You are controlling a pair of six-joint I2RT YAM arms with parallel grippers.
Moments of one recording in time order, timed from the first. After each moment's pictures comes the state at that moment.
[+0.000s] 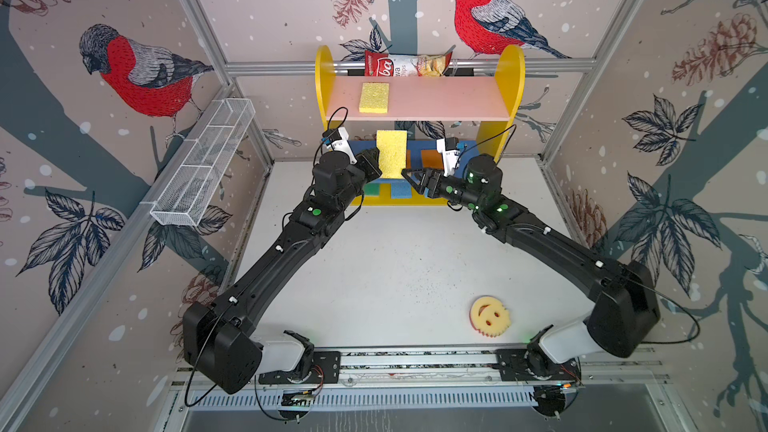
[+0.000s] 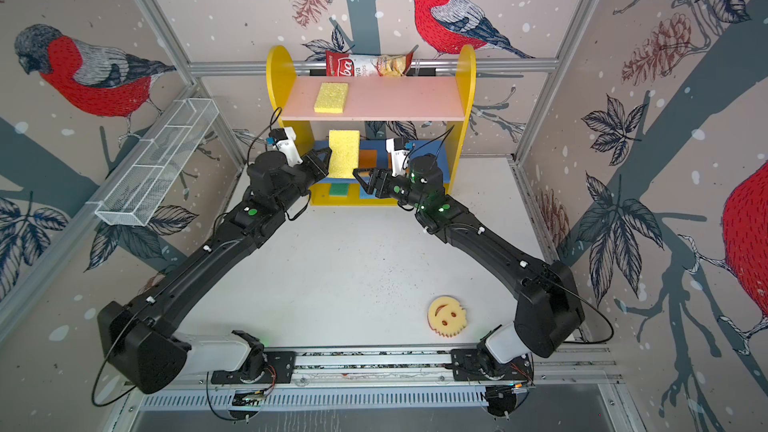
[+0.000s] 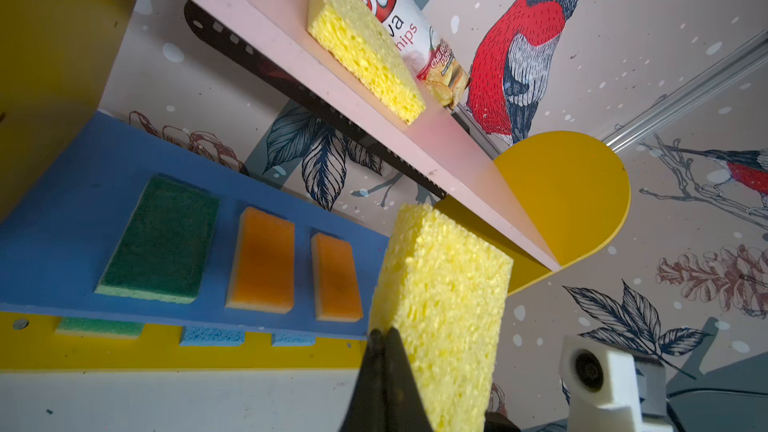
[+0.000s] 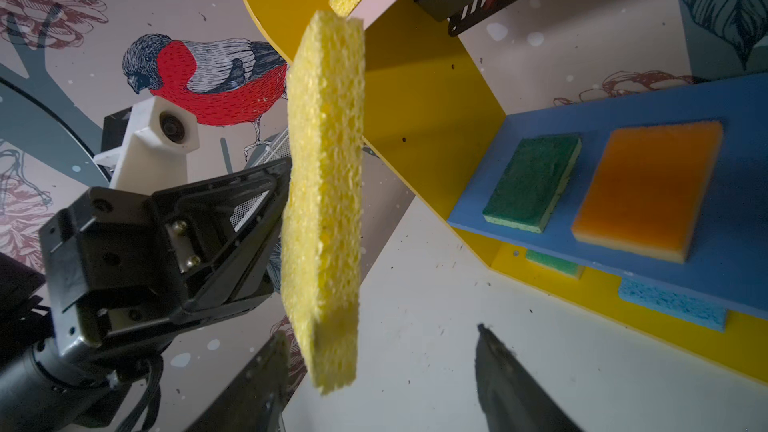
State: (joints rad) left arm -0.48 1.33 1.26 0.00 -0.02 -0.79; right arm 0.66 1.51 1.24 0.18 -0.40 0.66
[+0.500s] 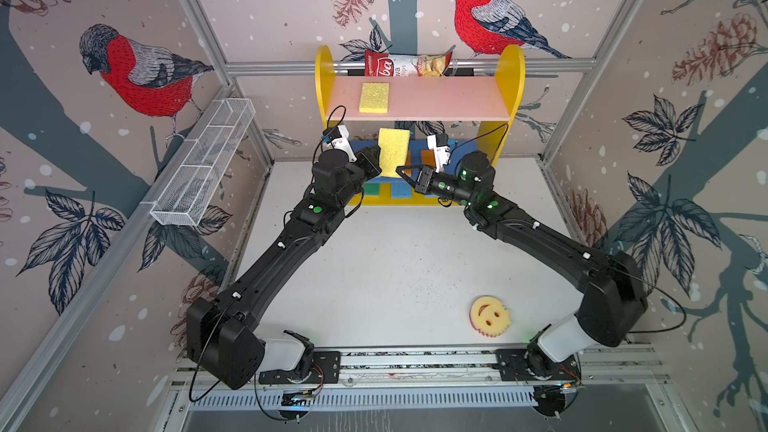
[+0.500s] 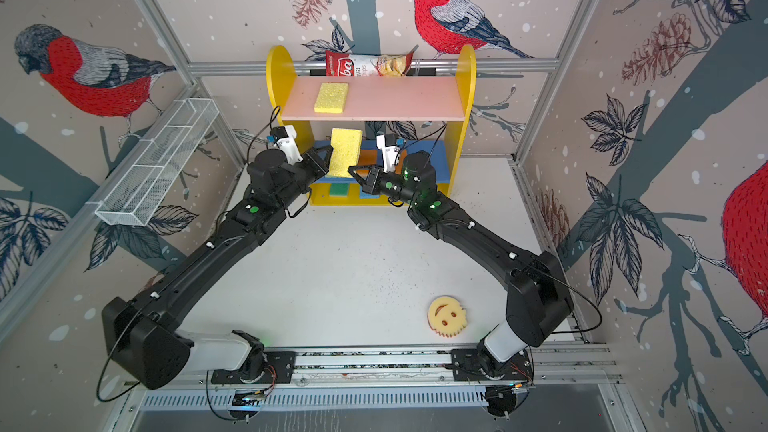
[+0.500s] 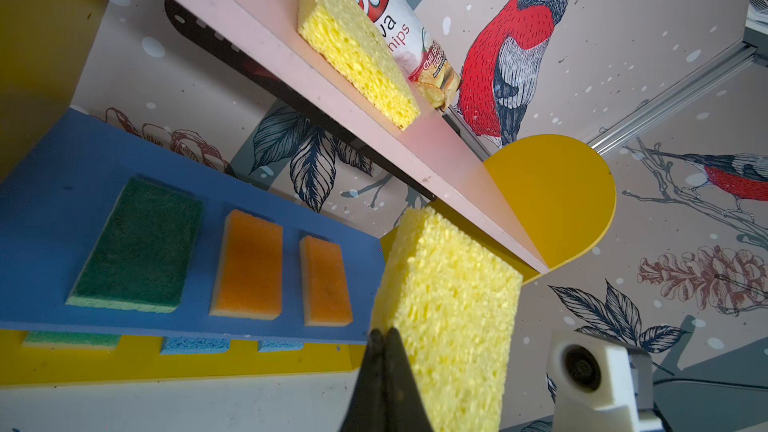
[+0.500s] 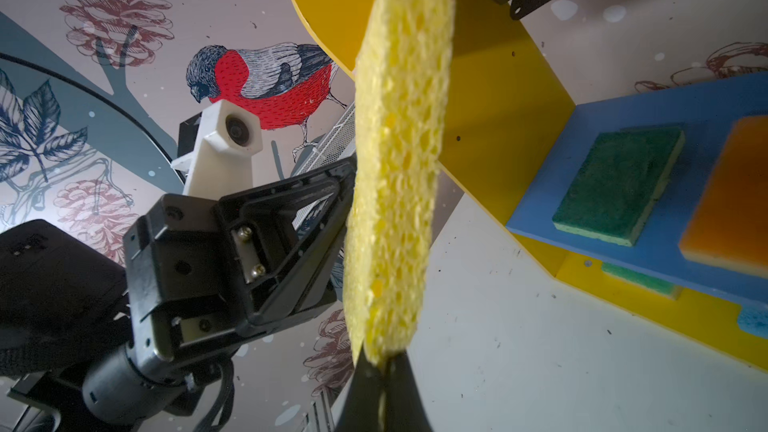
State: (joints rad) left arm -0.46 1.35 1.26 0.04 0.02 -0.81; right arm 0.68 1.56 1.29 0.26 -0.46 0.74
